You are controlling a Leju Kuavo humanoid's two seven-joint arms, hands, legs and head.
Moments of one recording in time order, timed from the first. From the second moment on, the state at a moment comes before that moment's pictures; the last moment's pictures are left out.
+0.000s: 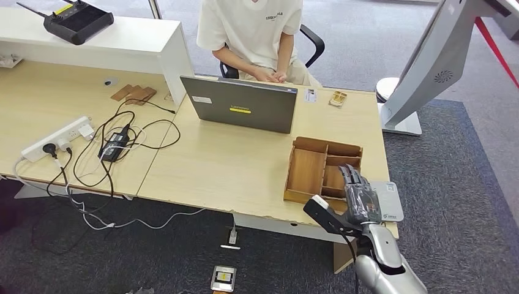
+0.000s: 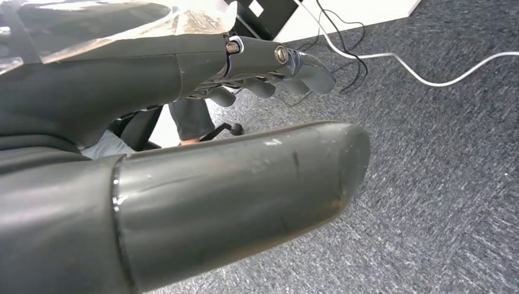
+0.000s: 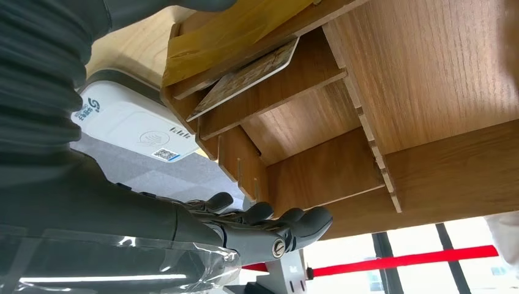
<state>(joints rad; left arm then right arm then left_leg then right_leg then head) -0.17 0.14 -0.92 -0.34 -0.31 0.55 0.24 -0.37 -0.24 0.74 -1.15 0.92 -0.28 0.29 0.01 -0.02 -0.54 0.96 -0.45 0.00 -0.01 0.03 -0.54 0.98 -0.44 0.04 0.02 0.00</state>
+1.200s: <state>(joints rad) -0.18 0.14 -0.92 -0.34 -0.31 0.54 0.24 -0.38 -0.23 0.75 -1.11 0.86 -0.31 0.28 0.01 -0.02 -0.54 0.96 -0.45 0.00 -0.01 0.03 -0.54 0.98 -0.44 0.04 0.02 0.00</state>
